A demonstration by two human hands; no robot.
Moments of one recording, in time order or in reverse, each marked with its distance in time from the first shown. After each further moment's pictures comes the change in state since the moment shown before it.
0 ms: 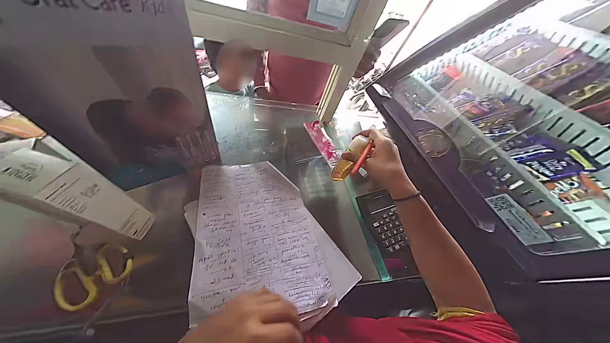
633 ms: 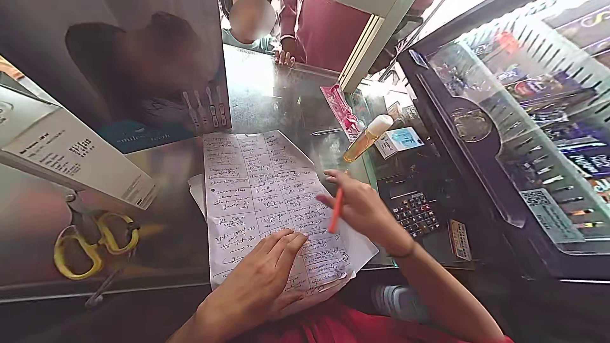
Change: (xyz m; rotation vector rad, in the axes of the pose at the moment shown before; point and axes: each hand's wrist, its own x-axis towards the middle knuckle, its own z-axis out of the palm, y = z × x) left_hand 0.005 -0.017 0.013 0.317 0.150 -0.328; right_hand -0.108 -0.056 0.056 -0.074 -0.344 -0.144
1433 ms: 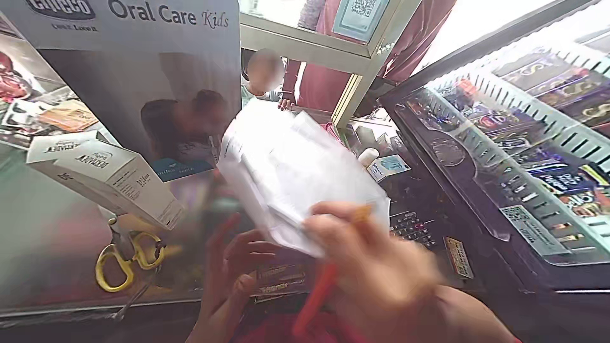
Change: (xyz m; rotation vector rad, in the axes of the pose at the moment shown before) left_hand -0.005 0.001 -0.036 -0.789 0.591 -0.014; right_hand -0.047 -0.134 -0.033 -0.261 0.571 -0.612
